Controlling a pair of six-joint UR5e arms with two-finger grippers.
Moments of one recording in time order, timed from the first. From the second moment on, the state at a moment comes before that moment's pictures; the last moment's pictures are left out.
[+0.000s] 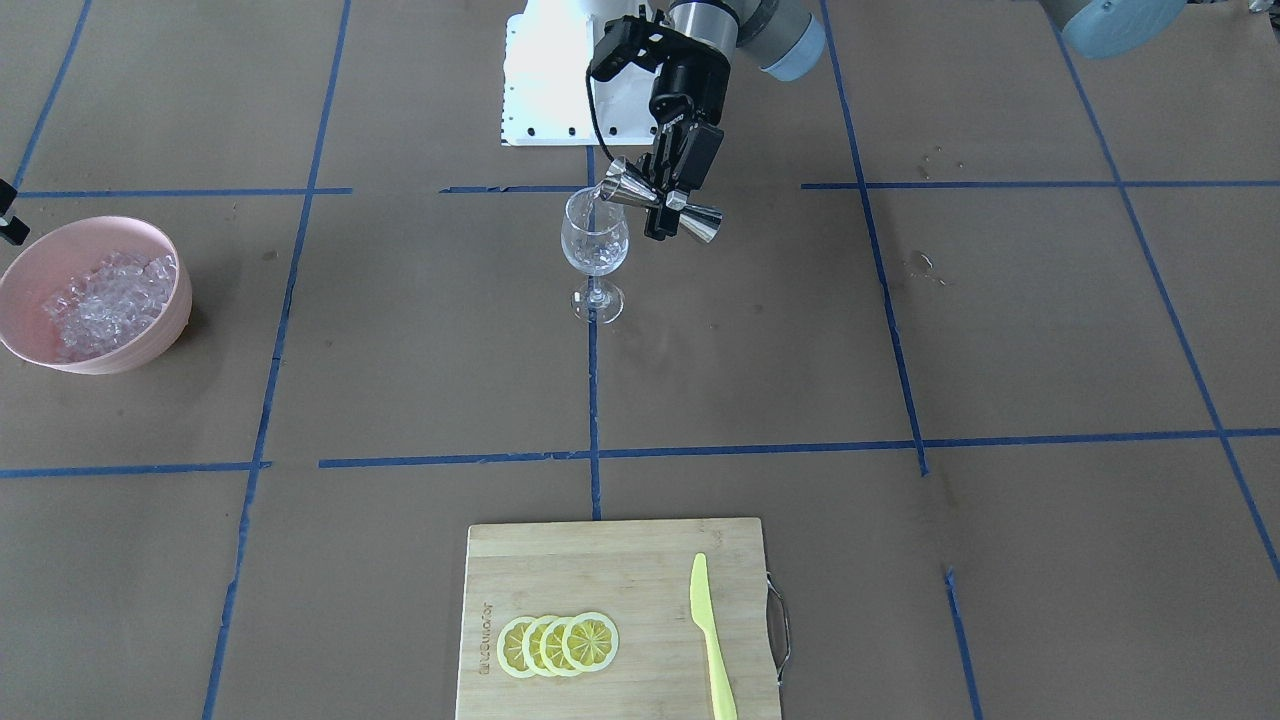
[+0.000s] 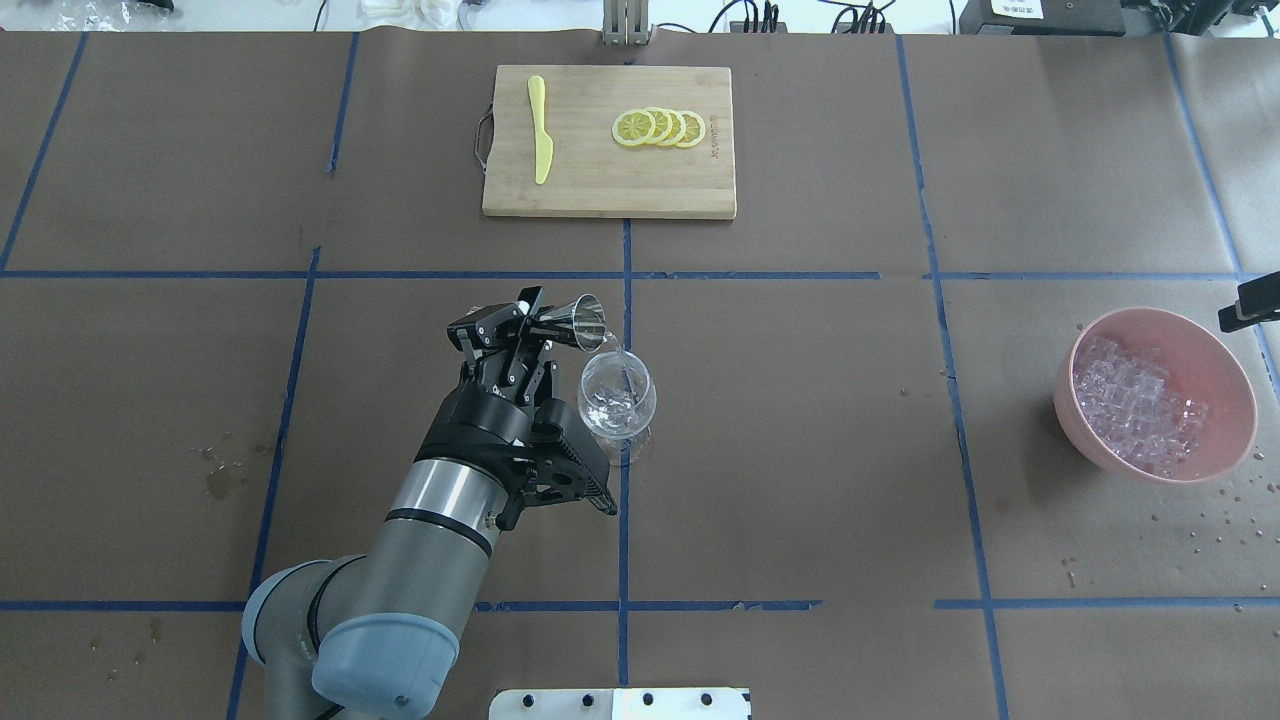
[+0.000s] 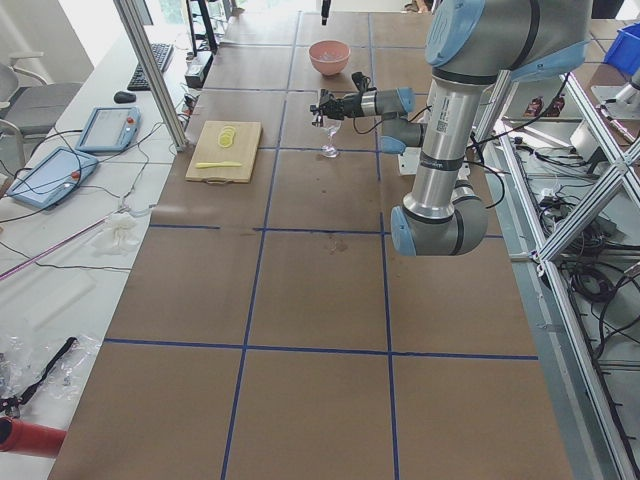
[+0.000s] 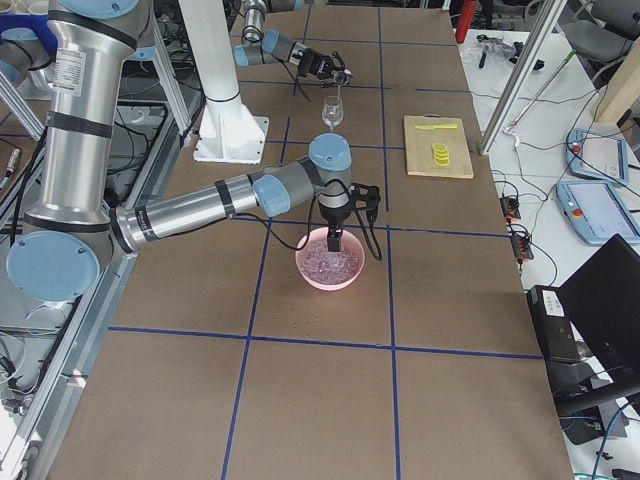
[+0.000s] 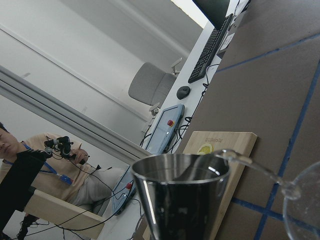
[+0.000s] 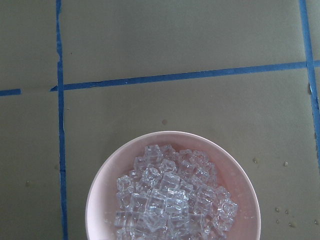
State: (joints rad) left arm -0.15 -2.05 -1.82 -2.32 -0.50 0.29; right arm 1.23 -1.76 2.08 -1.41 2.30 0.66
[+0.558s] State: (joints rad) left arm -0.14 -2.05 -1.83 -2.32 -0.49 0.33; right arm 1.23 -1.76 2.08 -1.41 2.30 0.66
